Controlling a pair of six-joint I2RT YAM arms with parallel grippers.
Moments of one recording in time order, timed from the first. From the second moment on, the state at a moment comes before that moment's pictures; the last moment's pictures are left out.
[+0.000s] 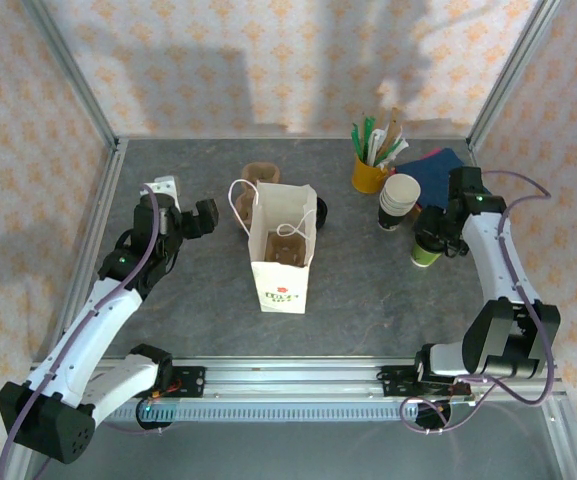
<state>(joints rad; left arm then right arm) -0.25 0.95 0.87 -0.42 -0.21 -0.38 -0.12 1.36 1.17 -1.00 0.01 0.40</state>
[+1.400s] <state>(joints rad) -0.25 0.95 0.84 -0.40 -0.21 -0.36 -0.13 1.47 1.25 -1.01 0.02 0.35</state>
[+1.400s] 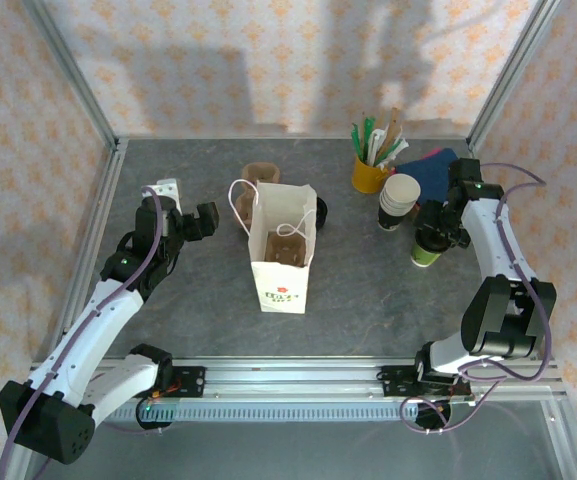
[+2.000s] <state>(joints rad) -0.25 0.95 0.84 -0.40 -0.21 -0.36 -0.13 1.48 1.21 -1.01 0.02 0.35</state>
